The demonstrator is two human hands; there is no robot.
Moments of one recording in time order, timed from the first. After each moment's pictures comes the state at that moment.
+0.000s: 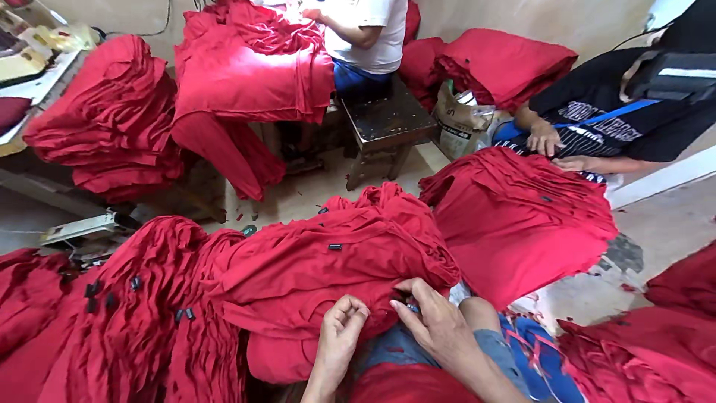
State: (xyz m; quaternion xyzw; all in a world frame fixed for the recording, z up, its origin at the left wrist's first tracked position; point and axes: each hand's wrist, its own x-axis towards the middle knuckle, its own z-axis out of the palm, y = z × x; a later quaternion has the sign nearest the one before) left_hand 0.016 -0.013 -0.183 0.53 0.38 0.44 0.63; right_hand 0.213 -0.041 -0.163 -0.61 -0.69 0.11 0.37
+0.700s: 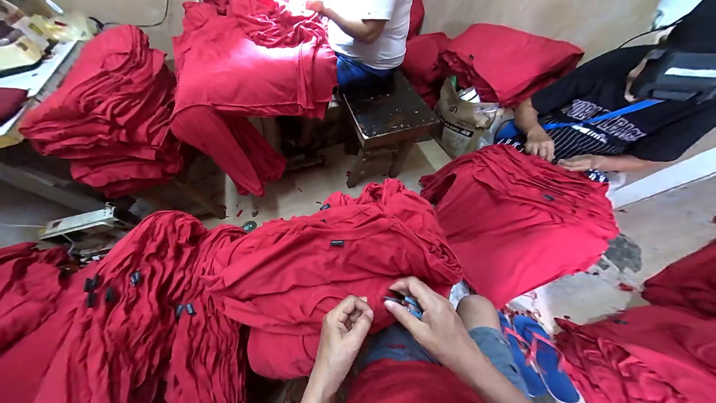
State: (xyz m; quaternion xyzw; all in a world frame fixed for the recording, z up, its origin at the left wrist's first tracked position) left_hand 0.015 -0.017 -0.178 0.58 0.39 0.43 0.58; right_hand 0.209 -0.040 -0.166 -0.62 -0.64 0.24 0.38
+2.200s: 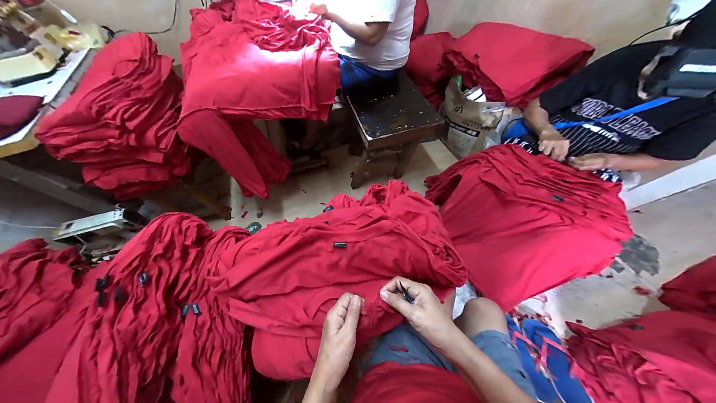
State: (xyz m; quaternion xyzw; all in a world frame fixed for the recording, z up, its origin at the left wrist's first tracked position) left_hand 0.014 -0.011 -0.187 0.55 0.43 0.42 0.58; right_hand 0.203 -0.016 -0.174 -0.53 -0.50 0.48 0.48
